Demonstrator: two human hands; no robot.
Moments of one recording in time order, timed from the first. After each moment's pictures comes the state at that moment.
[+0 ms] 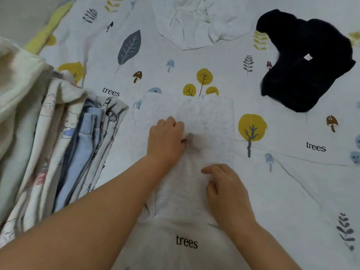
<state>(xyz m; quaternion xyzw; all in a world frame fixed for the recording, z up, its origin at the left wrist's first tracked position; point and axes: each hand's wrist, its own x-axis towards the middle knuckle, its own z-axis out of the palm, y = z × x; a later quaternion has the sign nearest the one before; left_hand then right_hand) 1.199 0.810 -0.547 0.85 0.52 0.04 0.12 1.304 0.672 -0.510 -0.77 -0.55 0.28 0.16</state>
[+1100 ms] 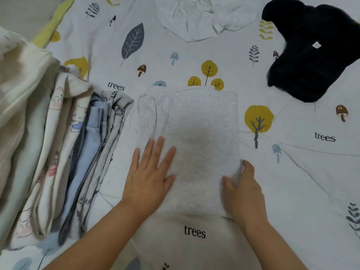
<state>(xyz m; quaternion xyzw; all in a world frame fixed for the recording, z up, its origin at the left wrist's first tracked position) 1.120 0.731 -0.546 0.87 0.48 -0.07 0.10 1.307 0.654 -0.525 -0.87 -0.30 0.35 0.16</state>
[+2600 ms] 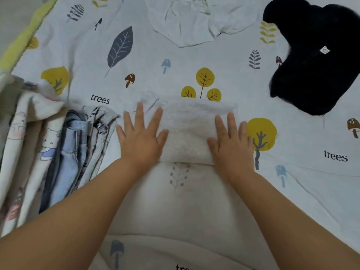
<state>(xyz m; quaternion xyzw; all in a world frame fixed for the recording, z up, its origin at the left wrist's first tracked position) 1.170 0.851 -0.572 0.76 0.62 -0.04 0.17 1.358 0.775 -0.571 -0.82 -0.55 0.19 0.01</state>
